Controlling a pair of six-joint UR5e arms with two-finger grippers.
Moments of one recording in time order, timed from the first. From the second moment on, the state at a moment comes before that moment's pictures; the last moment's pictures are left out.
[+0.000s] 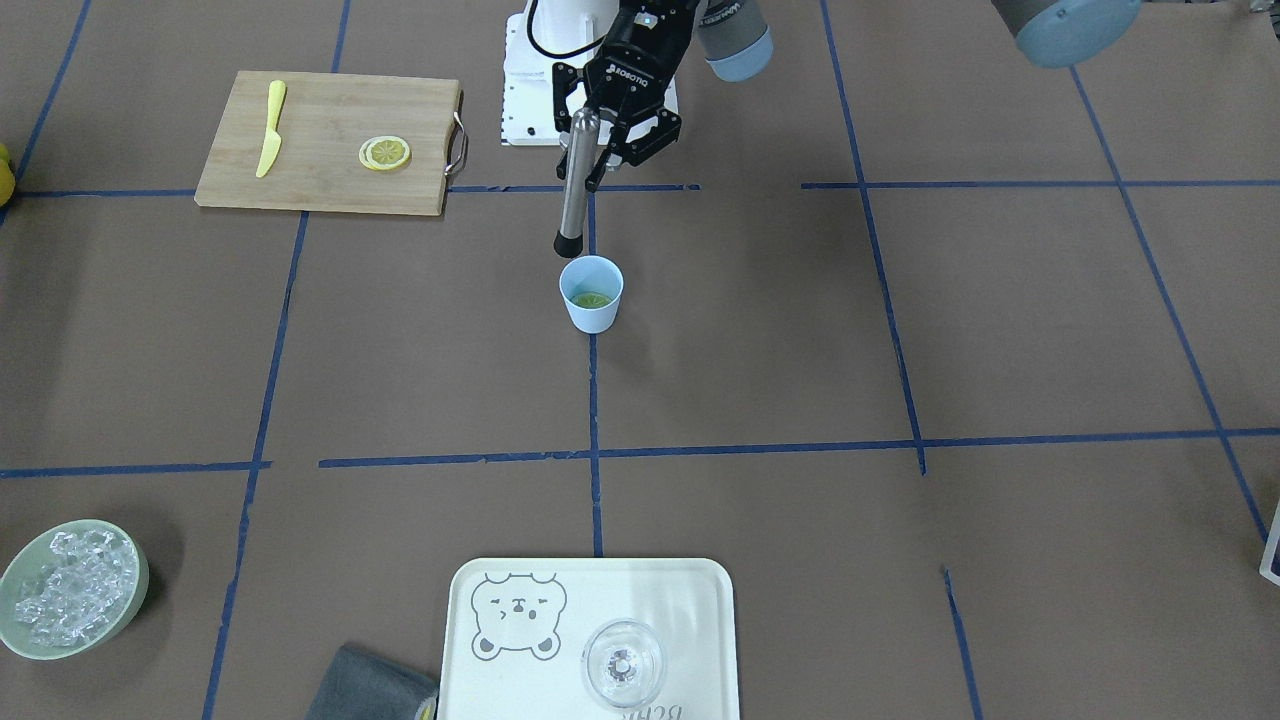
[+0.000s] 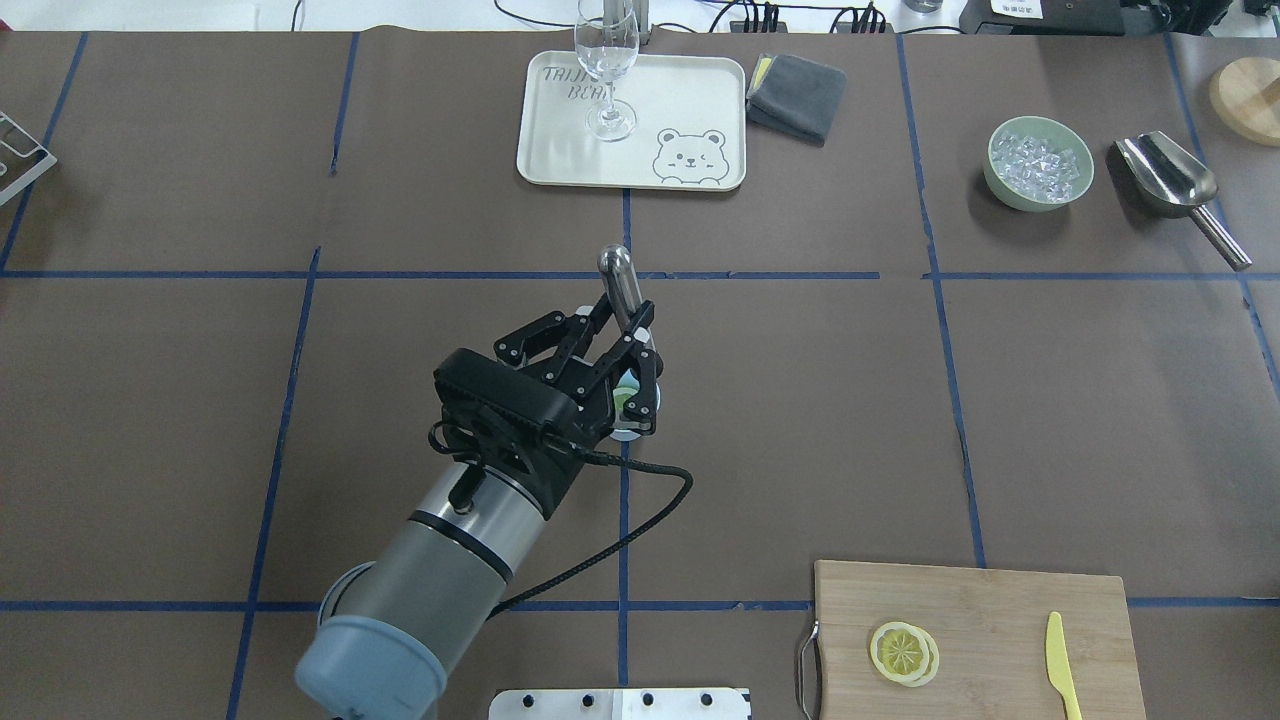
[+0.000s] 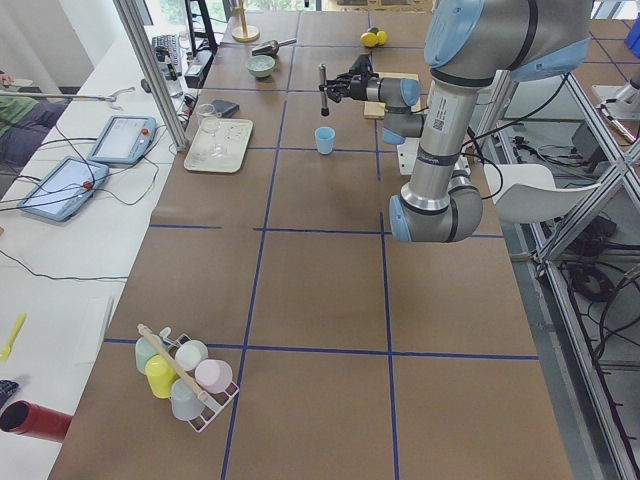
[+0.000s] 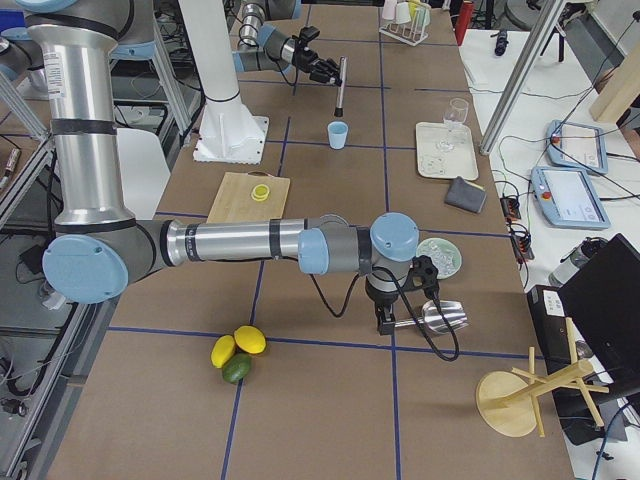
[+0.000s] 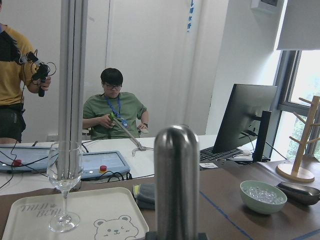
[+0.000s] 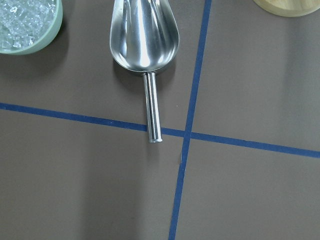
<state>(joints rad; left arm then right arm) -0.15 -2.14 -1.78 -2.70 -0.69 -0.53 1.55 -1.52 1.61 -1.57 2.35 -0.06</state>
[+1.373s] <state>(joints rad) -0.70 -1.60 -2.09 -2.41 -1.79 -0.66 1.55 -1.53 1.63 -1.57 2.36 -0.06</state>
